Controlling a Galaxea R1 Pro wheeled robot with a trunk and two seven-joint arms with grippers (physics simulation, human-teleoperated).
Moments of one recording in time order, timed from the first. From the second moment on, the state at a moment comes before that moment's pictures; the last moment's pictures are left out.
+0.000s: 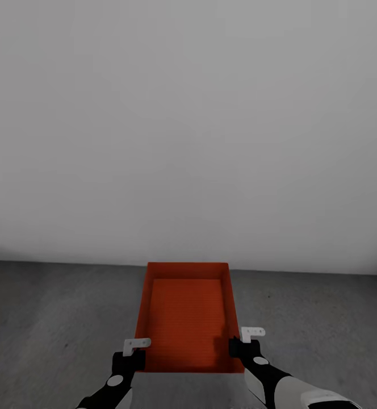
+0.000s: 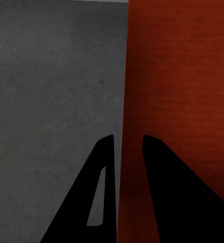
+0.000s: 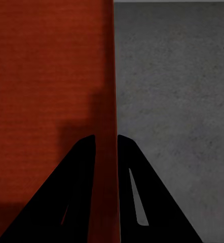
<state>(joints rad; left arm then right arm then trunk) -0.52 -0.10 -0.08 -0.21 0.04 -0.25 0.18 -0.68 0.09 0.05 -0.01 -0.06 -0.26 -0.08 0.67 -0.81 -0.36</state>
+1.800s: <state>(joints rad) -0.52 -0.10 -0.08 -0.22 0.04 -0.25 0.18 -0.68 0.09 0.04 -0.01 -0.06 -0.26 -0.08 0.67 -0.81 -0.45</state>
